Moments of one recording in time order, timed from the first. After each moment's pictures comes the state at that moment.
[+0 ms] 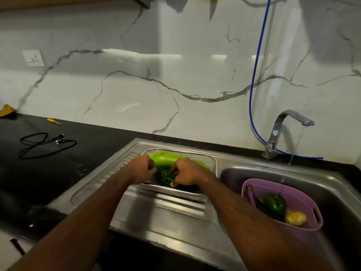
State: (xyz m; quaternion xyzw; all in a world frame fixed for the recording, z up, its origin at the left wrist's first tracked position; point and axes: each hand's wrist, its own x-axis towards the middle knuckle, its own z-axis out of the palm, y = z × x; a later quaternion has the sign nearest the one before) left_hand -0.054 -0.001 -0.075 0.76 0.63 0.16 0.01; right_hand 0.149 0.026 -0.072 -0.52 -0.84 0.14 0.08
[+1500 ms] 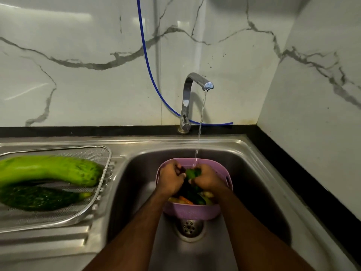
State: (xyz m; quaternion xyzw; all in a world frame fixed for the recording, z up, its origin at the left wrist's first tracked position) left_hand 0.337 0.075 -0.205 0.67 0.55 0.34 0.38; right_hand 0.493 0.065 -0.224 -0.75 -0.50 0.32 0.27
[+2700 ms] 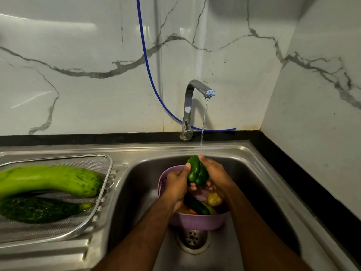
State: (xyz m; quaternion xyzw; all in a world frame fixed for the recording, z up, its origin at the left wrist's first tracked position) left_hand 0.362 0.063 -0.184 0.37 0.44 0.45 0.69; right_hand 0.494 0.060 -0.177 -0.61 -0.37 0.47 0.52
